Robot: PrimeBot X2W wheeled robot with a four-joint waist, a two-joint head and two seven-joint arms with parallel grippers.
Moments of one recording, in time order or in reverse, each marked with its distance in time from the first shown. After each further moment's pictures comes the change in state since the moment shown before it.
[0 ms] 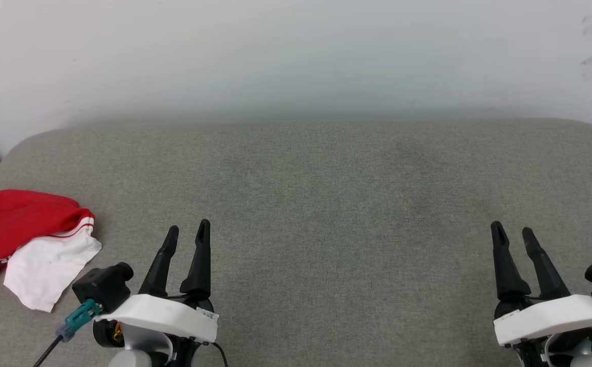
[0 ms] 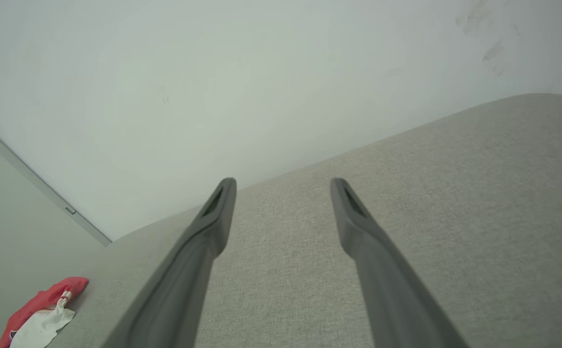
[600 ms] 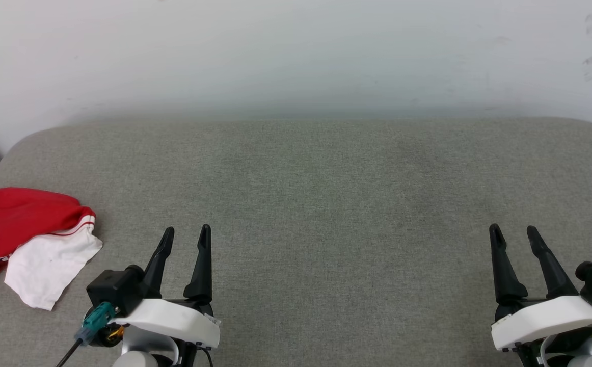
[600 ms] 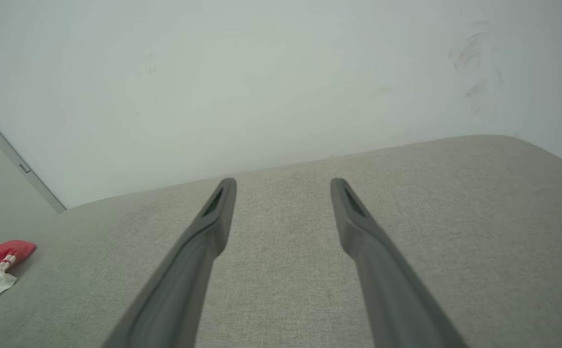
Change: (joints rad) left arm 0.000 0.005 -0.002 0.026 0.207 0.025 -0.047; right arm 0.009 0.000 -0.009 -0.025 -0.206 0.000 0.005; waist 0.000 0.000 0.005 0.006
